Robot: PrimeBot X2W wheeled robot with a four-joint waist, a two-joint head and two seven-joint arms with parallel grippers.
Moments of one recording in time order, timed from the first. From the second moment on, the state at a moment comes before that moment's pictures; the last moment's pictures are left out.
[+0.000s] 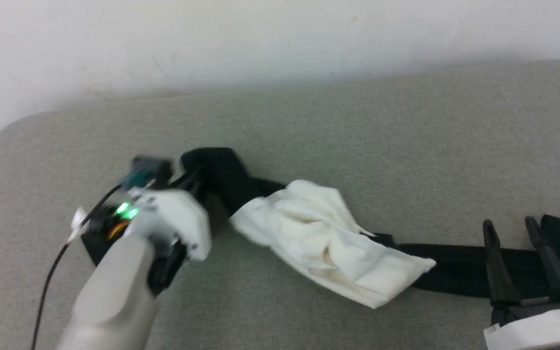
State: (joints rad) left arm -0.57 0.20 -0.38 0.61 -0.44 -0.06 0.10; right arm 0.18 -0.05 -0.09 -0.27 0.14 0.13 -0.04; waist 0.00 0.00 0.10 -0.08
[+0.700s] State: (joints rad) left arm 0.10 0.32 -0.17 0.03 -0.57 0.21 0.10; right arm 0.22 -0.05 -0.09 -0.27 0.16 0.13 -0.03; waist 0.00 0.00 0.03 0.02
